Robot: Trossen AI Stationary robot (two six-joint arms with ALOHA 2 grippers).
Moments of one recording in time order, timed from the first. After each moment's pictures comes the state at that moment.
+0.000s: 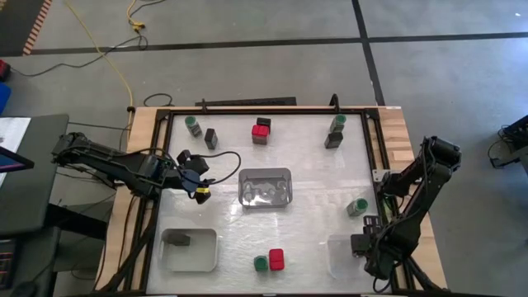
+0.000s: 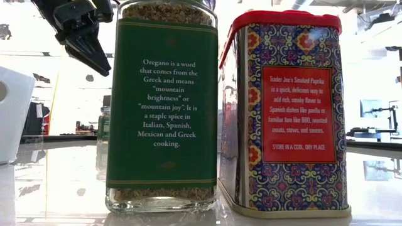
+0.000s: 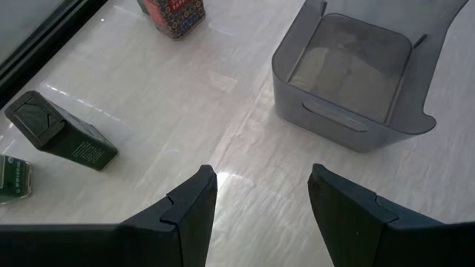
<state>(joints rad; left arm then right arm) -0.25 0.99 0.81 -0.75 -0.53 -0.59 1.04 1.48 0.99 -1.01 -0.03 1.10</state>
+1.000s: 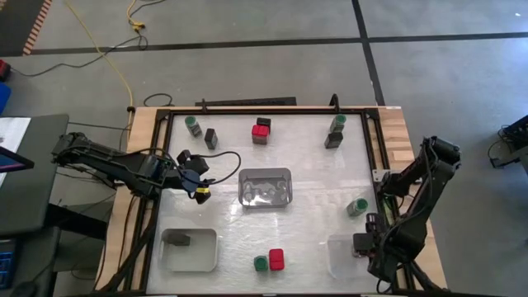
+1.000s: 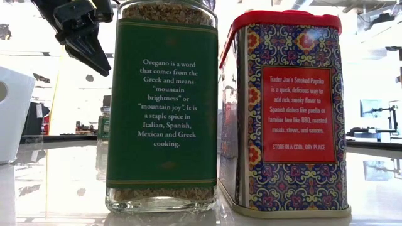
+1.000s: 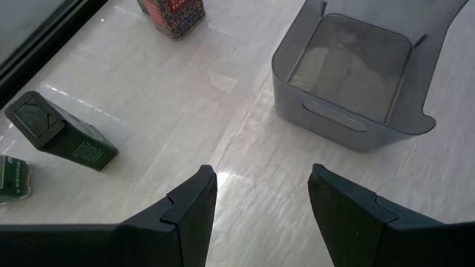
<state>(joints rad) -0.25 0.99 0.81 -0.75 -0.53 -0.59 1.05 1.48 1.13 -1.18 0.01 1.09</state>
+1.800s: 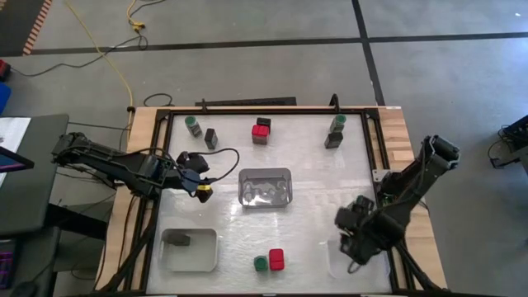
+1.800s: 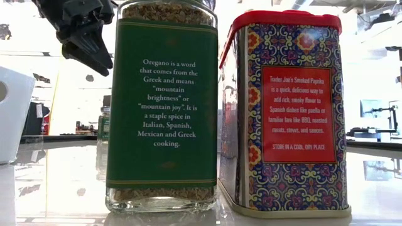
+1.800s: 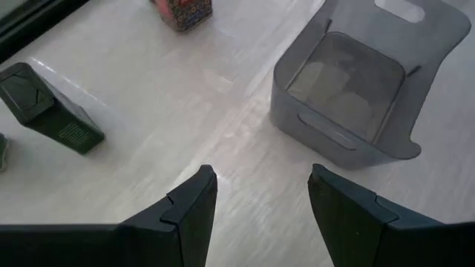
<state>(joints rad) -0.25 0.99 0.81 -0.73 -0.53 -0.72 0.82 1.48 1.19 -1.25 0.32 1.26</state>
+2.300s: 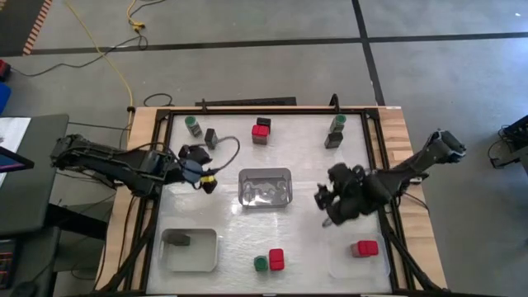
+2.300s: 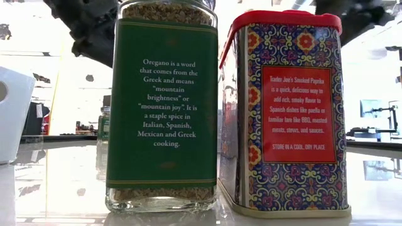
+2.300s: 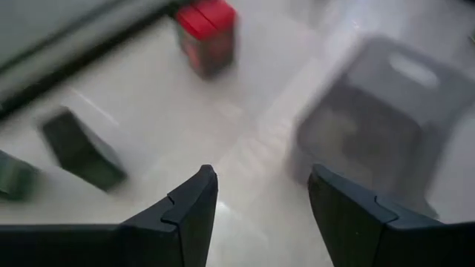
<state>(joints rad) -0.15 0.99 0.83 -0.64 -0.61 -0.65 0.49 1.36 1.19 -1.24 0.72 1.42</state>
